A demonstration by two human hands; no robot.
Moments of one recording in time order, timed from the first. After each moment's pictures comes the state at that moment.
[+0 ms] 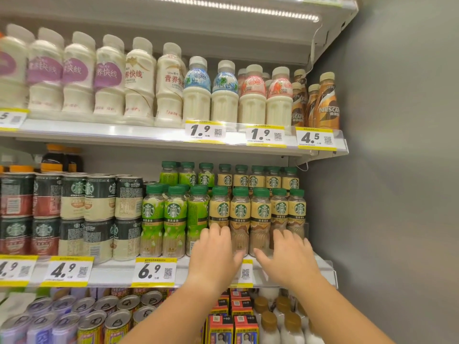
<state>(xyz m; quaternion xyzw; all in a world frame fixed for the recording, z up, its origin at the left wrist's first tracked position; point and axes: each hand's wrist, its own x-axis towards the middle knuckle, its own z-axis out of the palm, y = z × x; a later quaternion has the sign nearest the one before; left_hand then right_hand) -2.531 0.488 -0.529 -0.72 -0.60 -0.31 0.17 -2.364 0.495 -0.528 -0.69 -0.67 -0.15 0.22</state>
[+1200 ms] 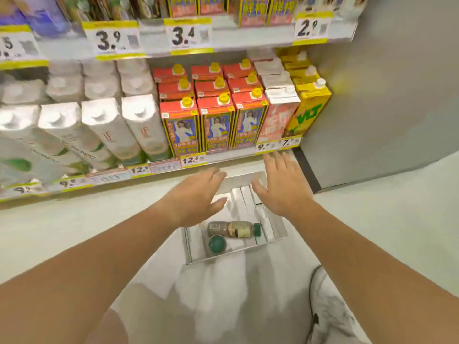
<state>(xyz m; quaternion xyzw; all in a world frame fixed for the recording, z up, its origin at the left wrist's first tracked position) -2.709 0.291 -0.973 -0.91 -0.39 0.02 -0.16 -2.488 0.249 -0.967 -0.74 -0.67 0.06 -0.03</state>
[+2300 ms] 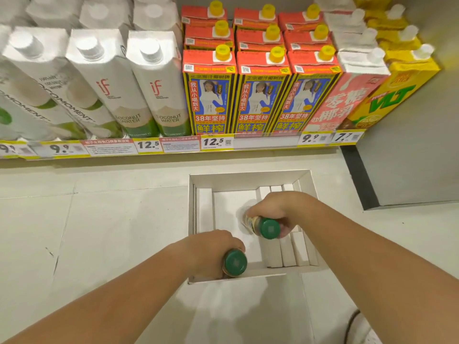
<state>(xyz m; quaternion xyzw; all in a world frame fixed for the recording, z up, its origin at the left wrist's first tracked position) -2.723 0.254 -1.133 -0.80 -0.37 0.18 -0.43 -2.527 0.318 -1.105 -0.70 -0.41 0.55 -0.20</state>
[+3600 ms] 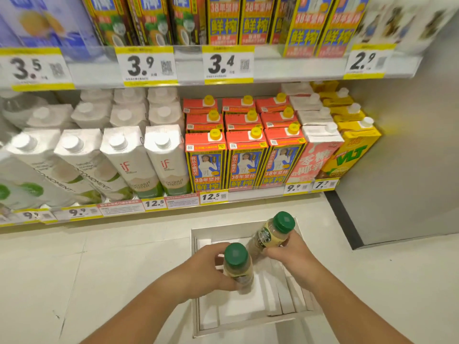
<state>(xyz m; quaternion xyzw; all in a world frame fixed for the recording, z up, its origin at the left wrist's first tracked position) -2.730 0.286 -1.049 -0.58 -0.47 -0.10 -0.66 -2.498 0.273 -1.072 -0.64 -0.39 0.57 0.34</state>
